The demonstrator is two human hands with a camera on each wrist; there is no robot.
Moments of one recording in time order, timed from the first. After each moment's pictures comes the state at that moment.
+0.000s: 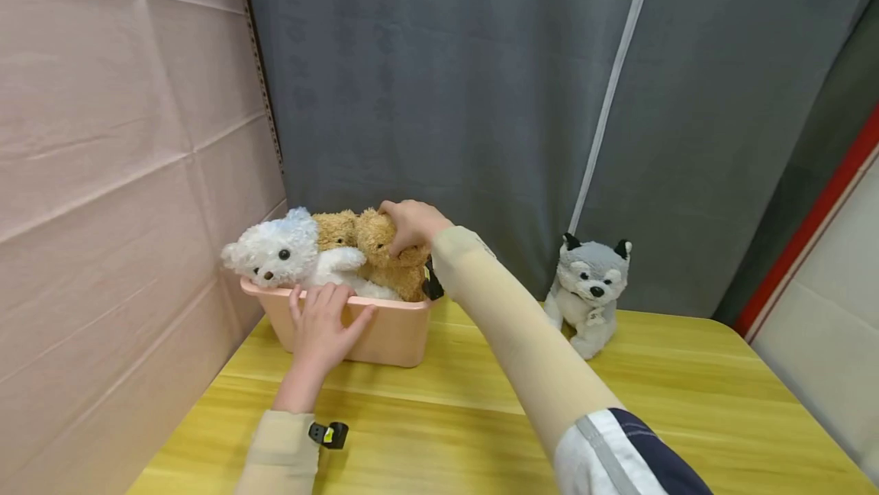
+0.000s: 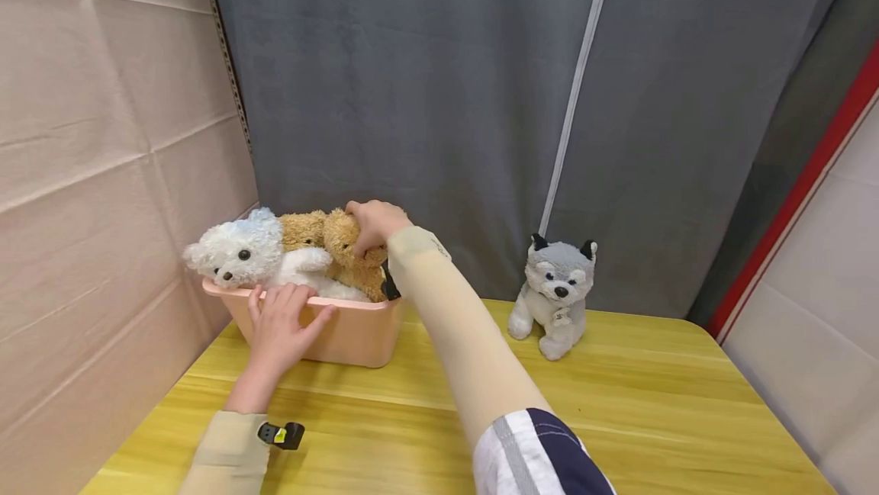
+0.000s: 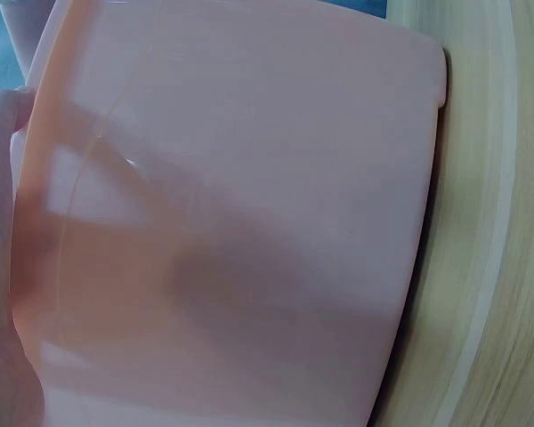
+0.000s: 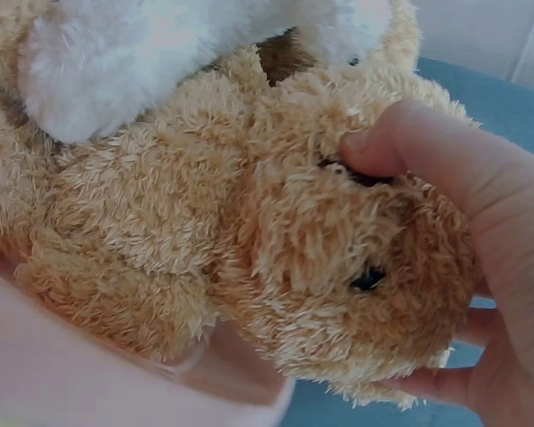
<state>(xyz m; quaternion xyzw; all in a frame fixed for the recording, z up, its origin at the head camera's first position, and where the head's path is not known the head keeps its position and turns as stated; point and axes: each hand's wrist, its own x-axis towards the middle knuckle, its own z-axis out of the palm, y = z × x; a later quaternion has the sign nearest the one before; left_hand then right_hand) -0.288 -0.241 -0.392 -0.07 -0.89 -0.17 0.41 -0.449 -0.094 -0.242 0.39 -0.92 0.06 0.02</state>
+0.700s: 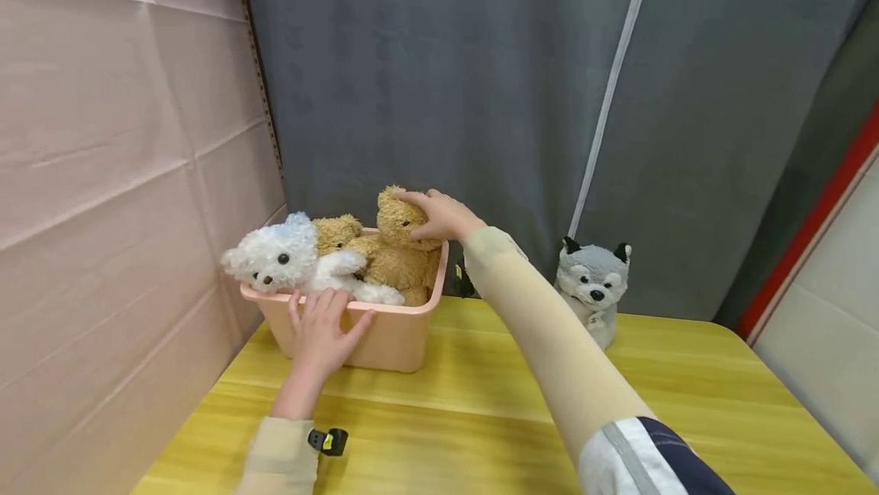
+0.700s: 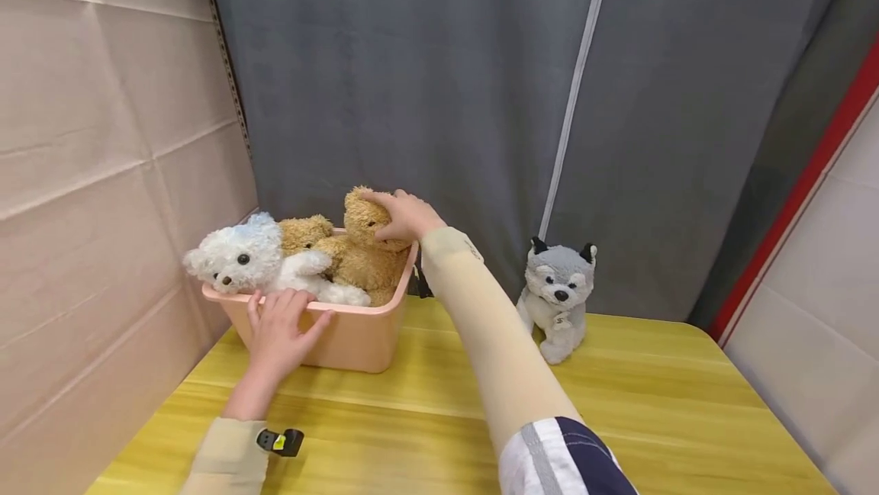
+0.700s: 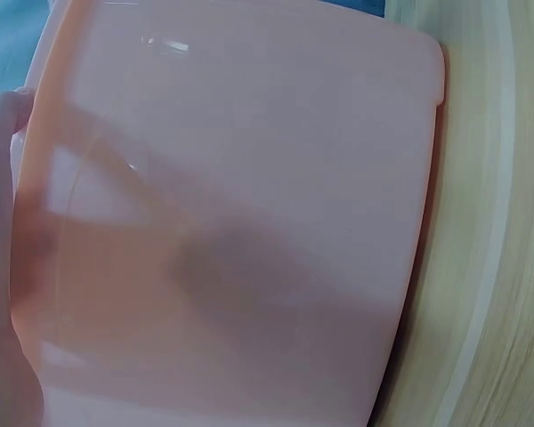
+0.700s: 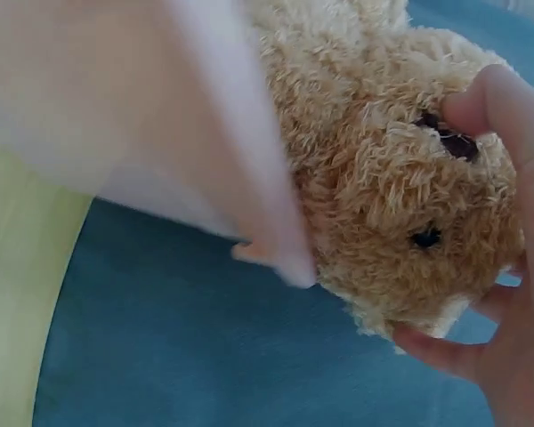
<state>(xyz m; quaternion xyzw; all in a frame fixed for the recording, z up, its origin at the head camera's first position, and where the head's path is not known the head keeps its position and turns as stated) -0.282 -0.245 -0.396 -0.06 -0.90 -0.17 0.41 -0.456 -0.052 -0.236 0.38 -0.91 0.13 0.04</state>
